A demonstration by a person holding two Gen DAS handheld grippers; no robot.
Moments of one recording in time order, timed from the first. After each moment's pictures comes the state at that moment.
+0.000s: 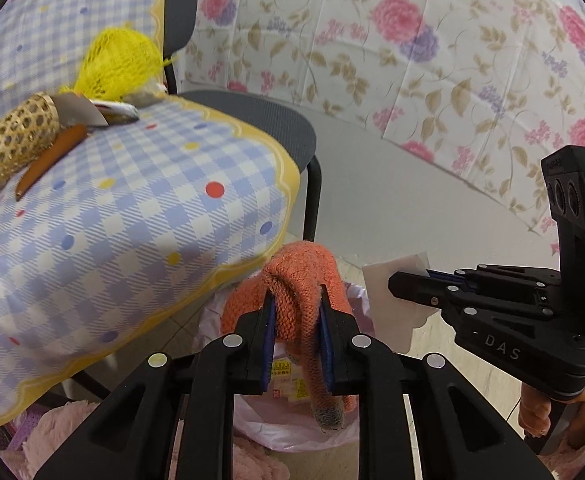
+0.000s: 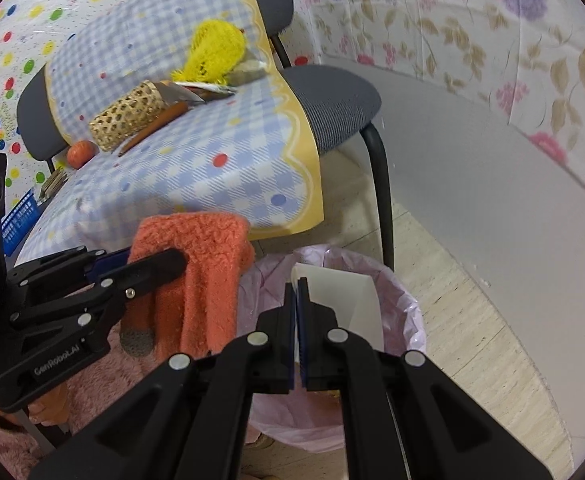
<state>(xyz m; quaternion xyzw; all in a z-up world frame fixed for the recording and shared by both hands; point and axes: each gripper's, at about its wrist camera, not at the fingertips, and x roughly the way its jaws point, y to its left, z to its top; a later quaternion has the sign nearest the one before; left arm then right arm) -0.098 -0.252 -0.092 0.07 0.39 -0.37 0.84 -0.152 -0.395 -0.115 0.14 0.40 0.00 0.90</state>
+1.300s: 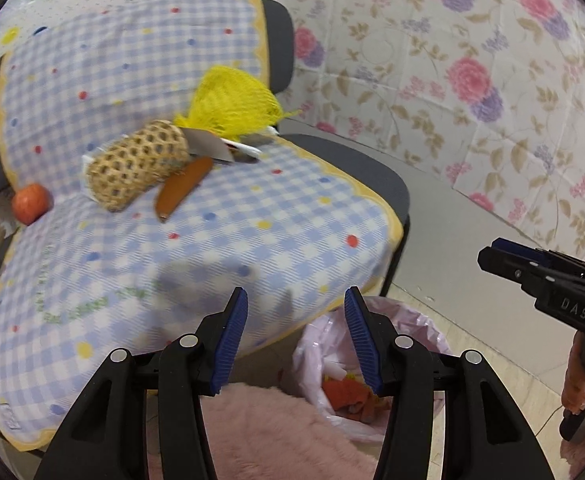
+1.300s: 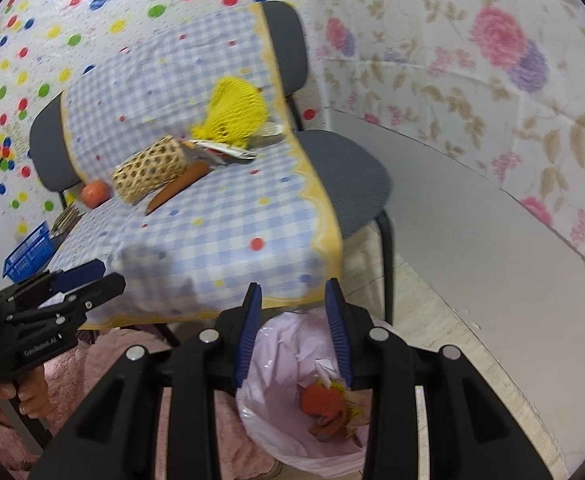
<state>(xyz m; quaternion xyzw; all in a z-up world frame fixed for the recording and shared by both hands) -0.086 -0.154 -0.024 0.05 0.35 -0.25 0.90 -0.151 -0.365 -0.032 0.11 0.33 0.00 0.94</state>
